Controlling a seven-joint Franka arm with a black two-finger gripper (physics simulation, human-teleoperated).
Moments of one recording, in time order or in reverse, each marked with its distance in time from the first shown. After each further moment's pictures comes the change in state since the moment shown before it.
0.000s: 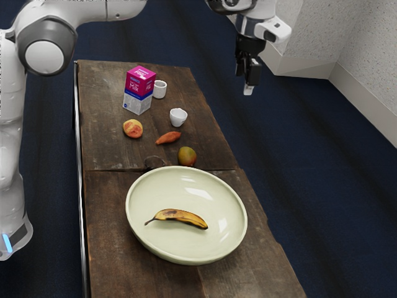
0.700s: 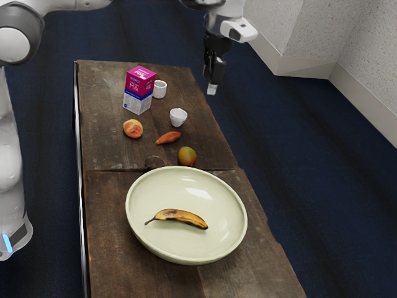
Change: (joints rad) arm 0.165 -0.192 -0.090 -0.266 -0.047 -0.061 0.117
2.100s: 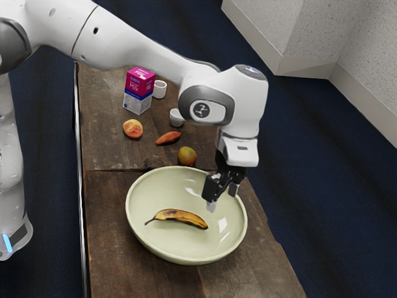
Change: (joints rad) arm 0.039 0.023 -0.508 -0.389 -0.161 0.467 0.433
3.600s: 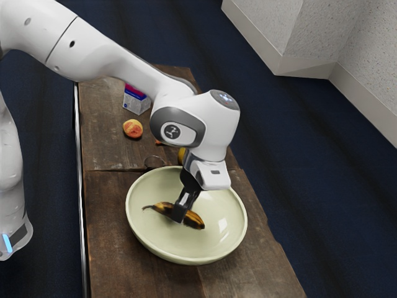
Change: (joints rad) arm -0.015 -0.133 -0.010 -0.247 -0.041 -0.015 -0.286
